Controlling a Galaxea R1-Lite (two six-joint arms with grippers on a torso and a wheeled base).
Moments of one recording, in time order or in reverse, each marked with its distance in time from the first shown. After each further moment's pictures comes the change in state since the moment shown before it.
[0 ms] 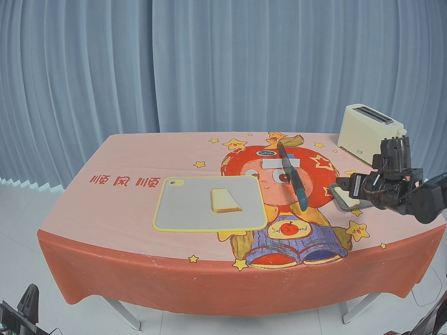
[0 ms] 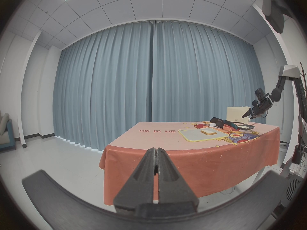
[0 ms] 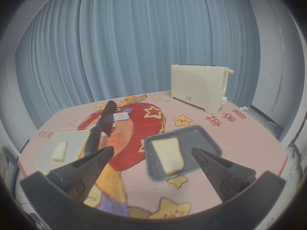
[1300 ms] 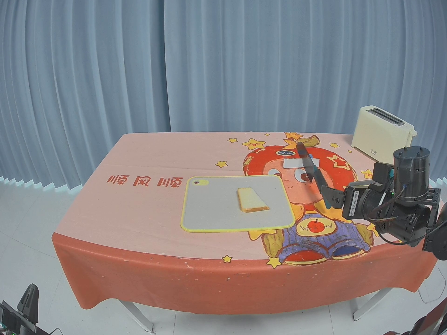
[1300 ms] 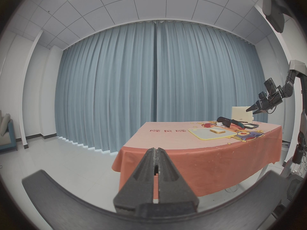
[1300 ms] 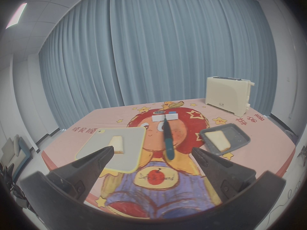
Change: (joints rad) left arm 0.000 0.000 0.000 0.001 0.007 0.002; right arm 0.277 -0.217 0.168 -0.064 -0.077 0.044
